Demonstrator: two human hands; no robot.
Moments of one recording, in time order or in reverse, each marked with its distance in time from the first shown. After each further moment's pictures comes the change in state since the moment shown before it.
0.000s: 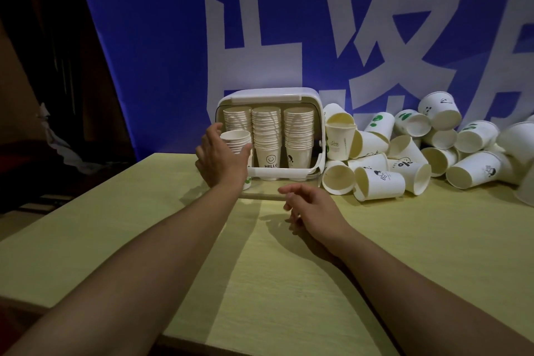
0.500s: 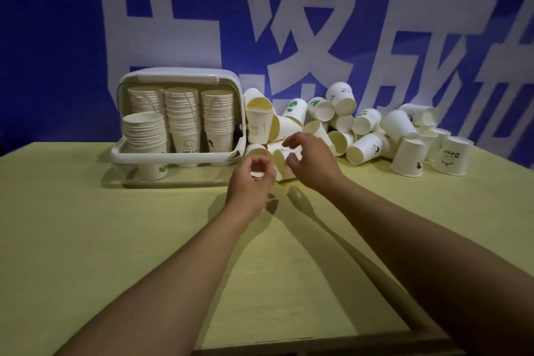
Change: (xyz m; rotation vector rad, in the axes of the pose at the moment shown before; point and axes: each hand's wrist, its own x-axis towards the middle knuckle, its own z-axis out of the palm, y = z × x) left_hand -0.152 0.069 0.053 -0.703 -0.658 -0.044; right_hand 0.006 -0.019 -0.133 -0.972 0.420 -0.189
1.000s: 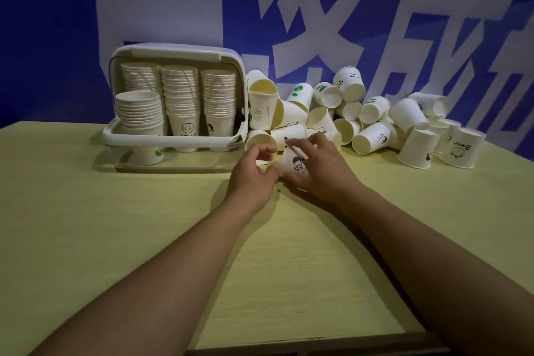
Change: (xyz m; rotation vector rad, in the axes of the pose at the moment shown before) left_hand 0.000 -0.018 -0.002 0.105 -0.088 -0.001; right_hand -0.020 0.039 0.017 -0.174 -0.105 -0.171
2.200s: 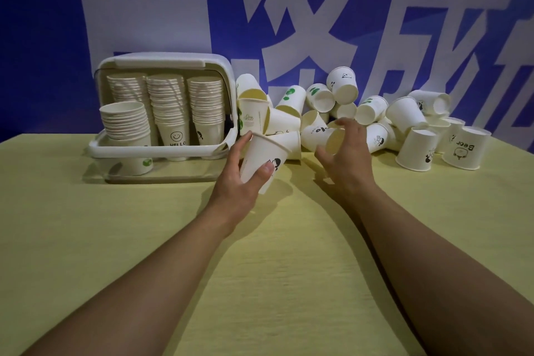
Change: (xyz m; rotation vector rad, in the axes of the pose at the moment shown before) left_hand -0.006 0.010 -0.003 -0.093 -0.097 0.039; right_hand 0.016 0.059 -0.011 0.272 0.382 0.361
